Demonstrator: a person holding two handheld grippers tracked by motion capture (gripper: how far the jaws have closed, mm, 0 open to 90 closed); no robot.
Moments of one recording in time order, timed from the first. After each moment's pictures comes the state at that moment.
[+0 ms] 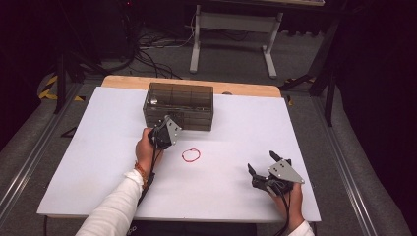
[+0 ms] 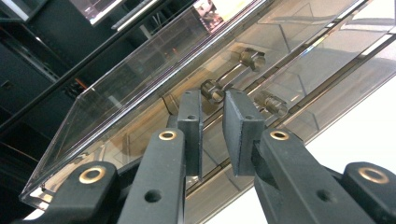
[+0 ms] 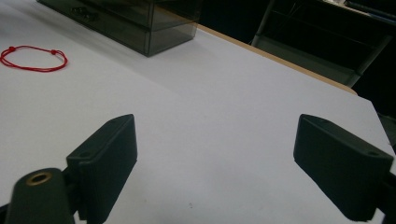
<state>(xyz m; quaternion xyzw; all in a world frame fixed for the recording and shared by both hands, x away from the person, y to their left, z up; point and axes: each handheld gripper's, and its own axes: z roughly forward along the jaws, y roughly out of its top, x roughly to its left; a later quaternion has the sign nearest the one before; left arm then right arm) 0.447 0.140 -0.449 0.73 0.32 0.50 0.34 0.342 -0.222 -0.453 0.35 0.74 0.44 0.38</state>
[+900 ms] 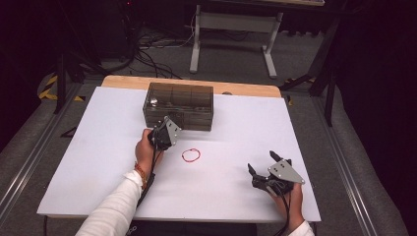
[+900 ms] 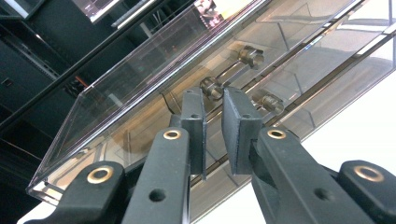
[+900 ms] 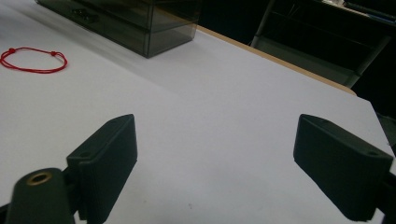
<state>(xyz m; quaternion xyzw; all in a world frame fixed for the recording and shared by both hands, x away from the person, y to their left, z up) 0.443 0.140 -0.447 0.73 0.32 0.50 0.33 0.341 -0.222 -0.453 0.35 0.73 0.44 0.38</state>
